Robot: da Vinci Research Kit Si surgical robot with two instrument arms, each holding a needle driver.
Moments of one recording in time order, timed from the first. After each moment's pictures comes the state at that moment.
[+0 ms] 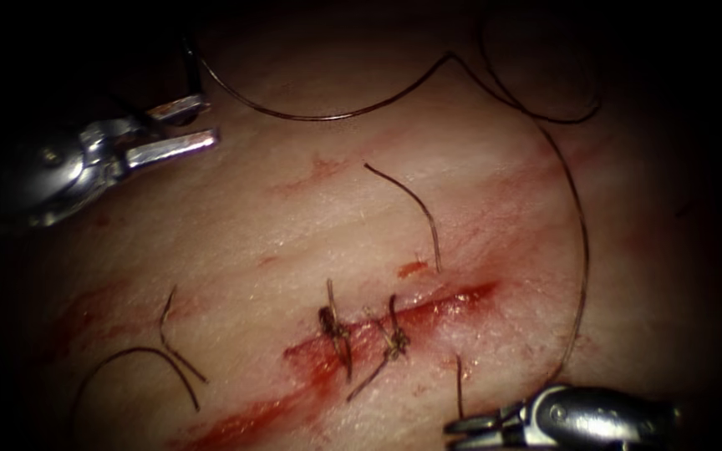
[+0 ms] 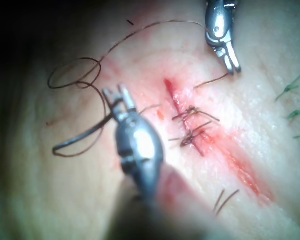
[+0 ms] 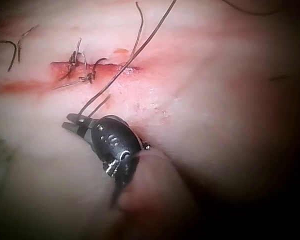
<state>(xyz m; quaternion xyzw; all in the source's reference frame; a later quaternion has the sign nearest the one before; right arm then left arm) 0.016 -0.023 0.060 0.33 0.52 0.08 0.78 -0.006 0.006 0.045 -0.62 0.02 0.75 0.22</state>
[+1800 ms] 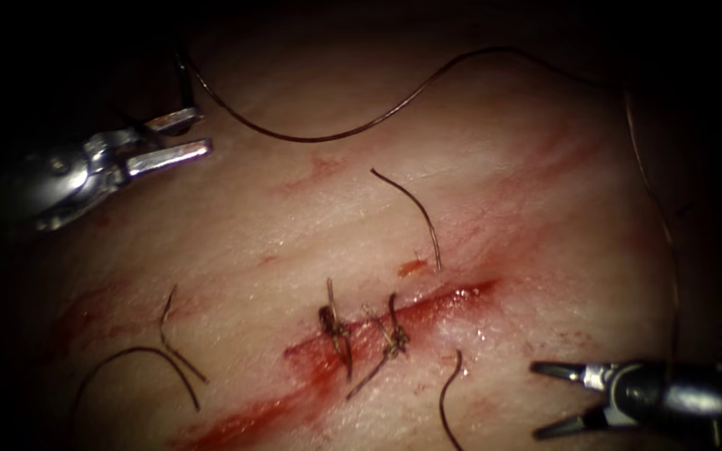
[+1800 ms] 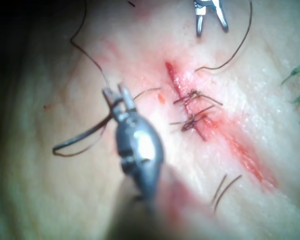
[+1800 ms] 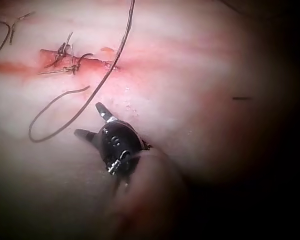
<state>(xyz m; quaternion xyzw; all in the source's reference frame) 0.009 -0.019 0.059 0.12 0.50 0.08 0.86 -0.004 0.005 0.050 -0.60 0.02 0.76 0.23</state>
